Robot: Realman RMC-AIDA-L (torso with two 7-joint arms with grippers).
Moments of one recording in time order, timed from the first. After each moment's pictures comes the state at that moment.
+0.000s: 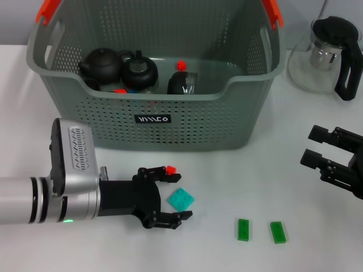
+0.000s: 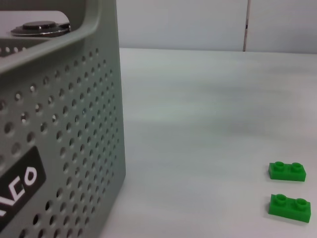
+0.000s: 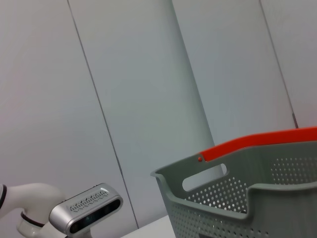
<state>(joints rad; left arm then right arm) -0.49 -2.18 0.87 0.50 2.04 1.28 -0.92 0.38 2.06 -0.40 -0.50 -1.96 -1.85 1.16</state>
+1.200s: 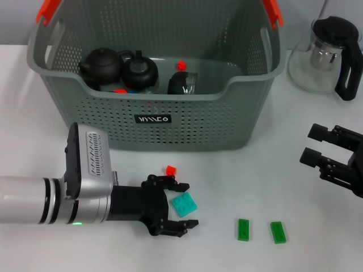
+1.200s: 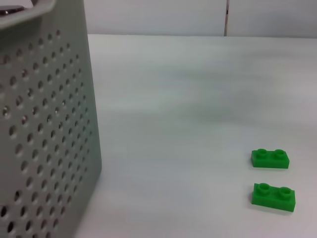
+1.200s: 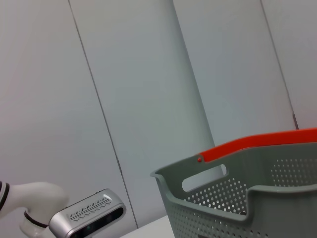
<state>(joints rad) -0.52 -2.18 0.94 0.46 2.03 1.25 -0.92 0.39 2.06 -0.40 -0.51 -1.96 -1.85 1.16</state>
